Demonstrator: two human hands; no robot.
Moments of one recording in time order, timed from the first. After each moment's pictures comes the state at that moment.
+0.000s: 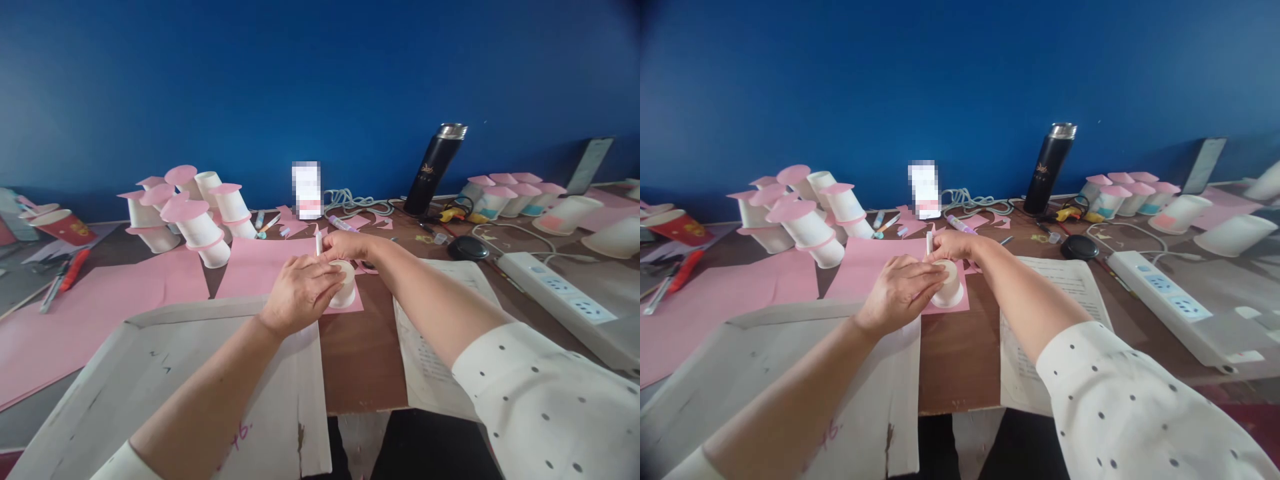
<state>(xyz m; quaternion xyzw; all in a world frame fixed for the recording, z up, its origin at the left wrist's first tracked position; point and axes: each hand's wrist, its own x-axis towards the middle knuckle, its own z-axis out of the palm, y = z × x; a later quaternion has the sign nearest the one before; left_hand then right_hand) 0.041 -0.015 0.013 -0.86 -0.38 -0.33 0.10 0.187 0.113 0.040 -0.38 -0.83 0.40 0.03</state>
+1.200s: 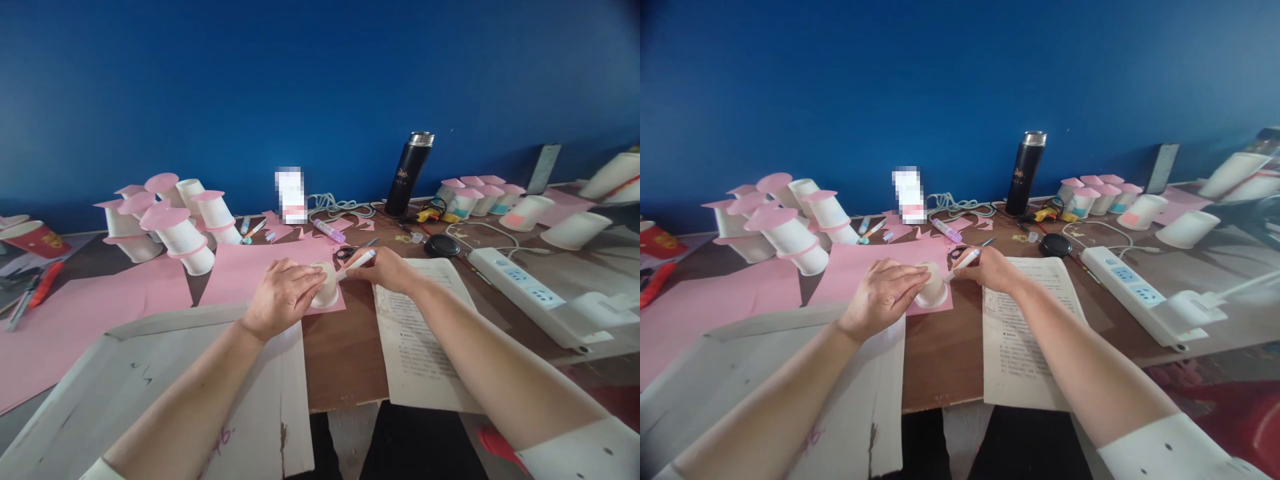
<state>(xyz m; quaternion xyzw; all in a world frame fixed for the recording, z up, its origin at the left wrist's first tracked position) 0.042 -0.017 0.012 -0.86 -0.38 -0.33 0.09 0.281 0.050 0.022 -0.45 -0.77 0.37 0.27</state>
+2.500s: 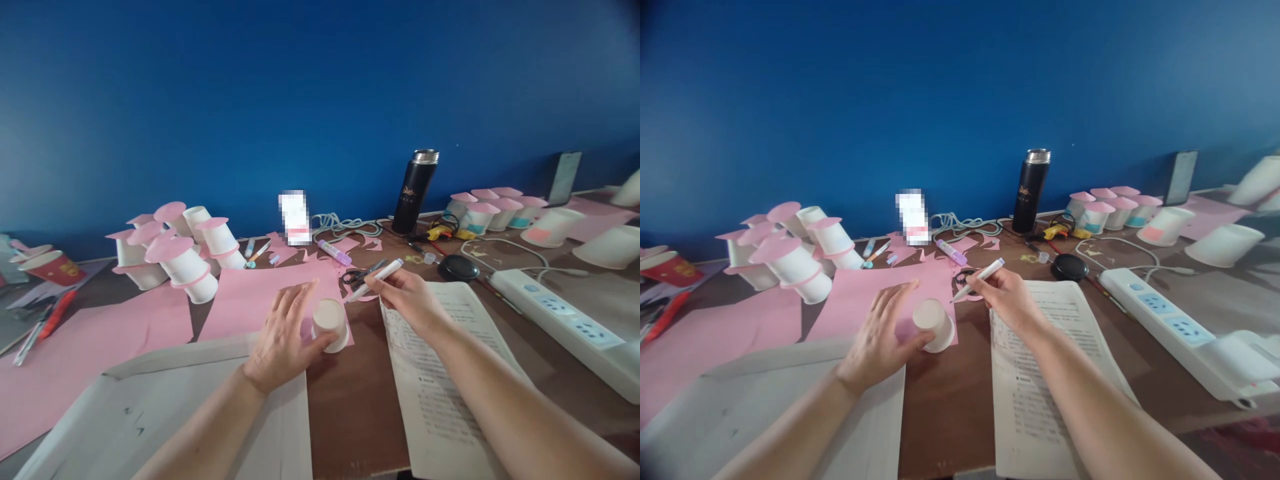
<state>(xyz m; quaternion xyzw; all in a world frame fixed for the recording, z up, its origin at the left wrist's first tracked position) 0.049 -0.025 0.009 -0.82 -0.47 -0.33 0.03 0.281 0.039 0.020 -0.49 -0.60 0.46 0.43</state>
